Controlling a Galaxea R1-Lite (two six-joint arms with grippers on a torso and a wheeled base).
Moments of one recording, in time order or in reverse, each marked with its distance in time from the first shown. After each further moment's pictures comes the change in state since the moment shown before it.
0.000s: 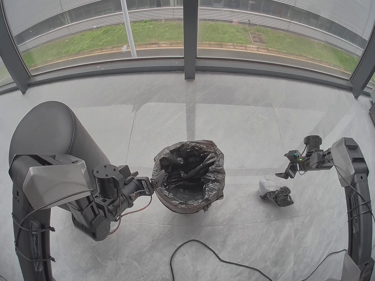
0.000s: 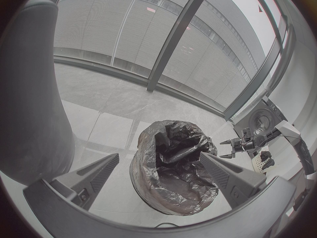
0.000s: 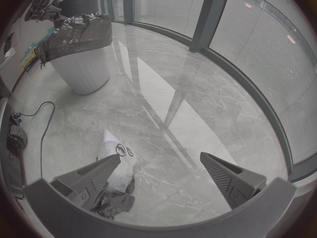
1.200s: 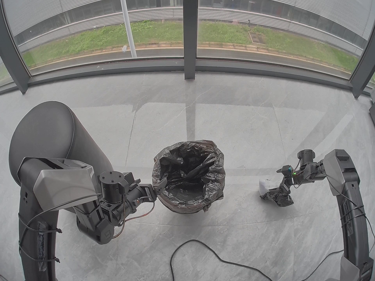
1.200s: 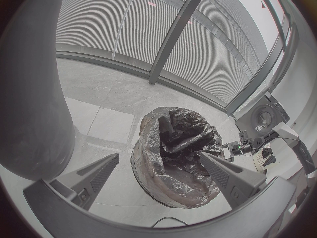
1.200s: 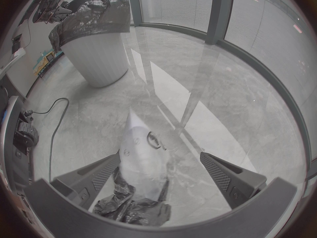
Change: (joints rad) left arm -0.011 0.061 -0.004 -0.003 0.011 -0.003; right arm 0.010 0.150 -0.088 0.086 0.095 -0.034
